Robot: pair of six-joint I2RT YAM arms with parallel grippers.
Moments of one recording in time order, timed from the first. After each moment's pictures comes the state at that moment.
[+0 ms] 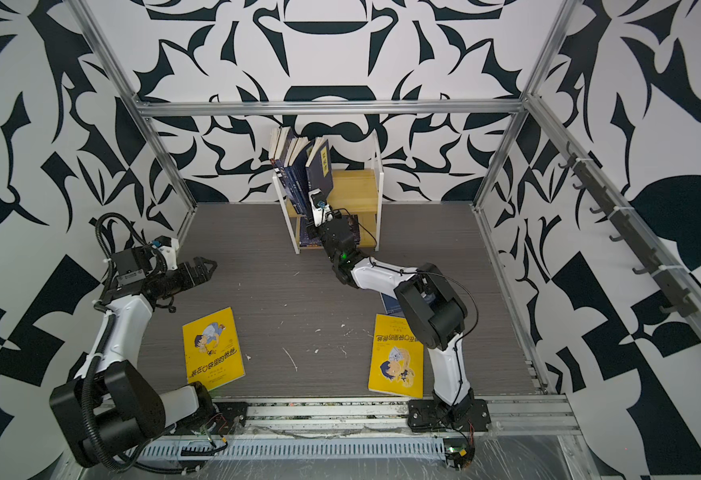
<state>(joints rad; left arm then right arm) 0.39 1.21 0.87 -0.47 0.57 -0.07 0.70 1.97 1.33 0.75 0.23 -0.09</state>
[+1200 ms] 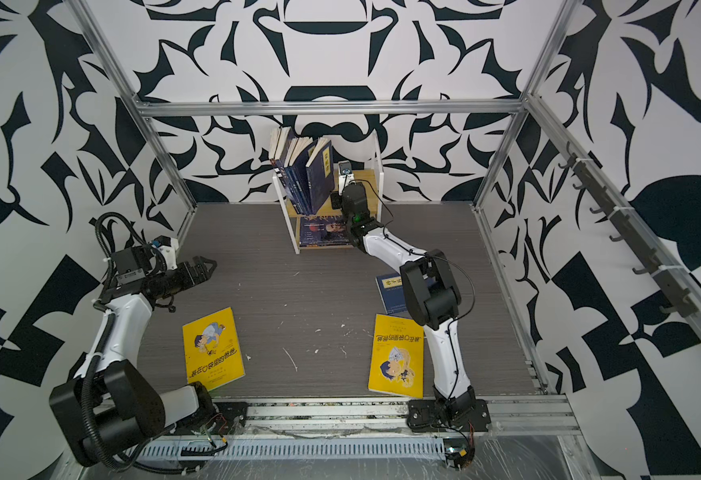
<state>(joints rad) 0.39 1.22 0.88 -0.49 0.57 -0.09 0.50 2.18 1.76 0.39 0.29 -0.01</state>
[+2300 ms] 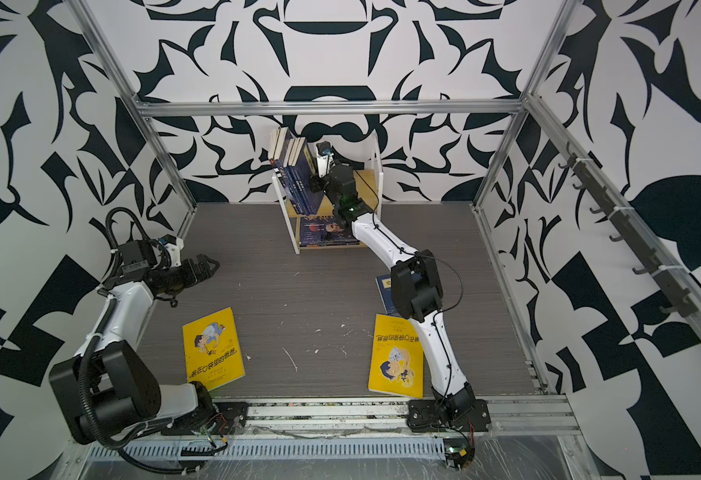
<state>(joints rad) 0.37 1.32 0.96 -0.57 0.51 -0.09 0.54 2.33 2.16 0.26 0.03 -0.01</state>
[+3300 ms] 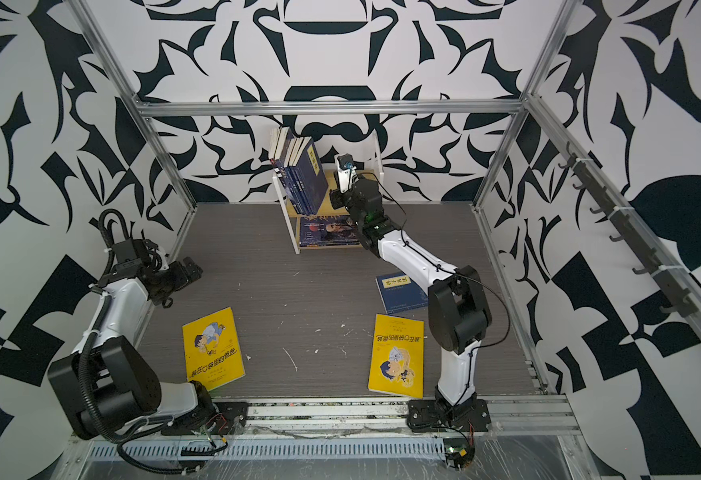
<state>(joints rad) 0.42 1.34 1.00 -0.66 0.25 -0.19 0.52 1.84 1.52 0.34 0.06 -0.05</state>
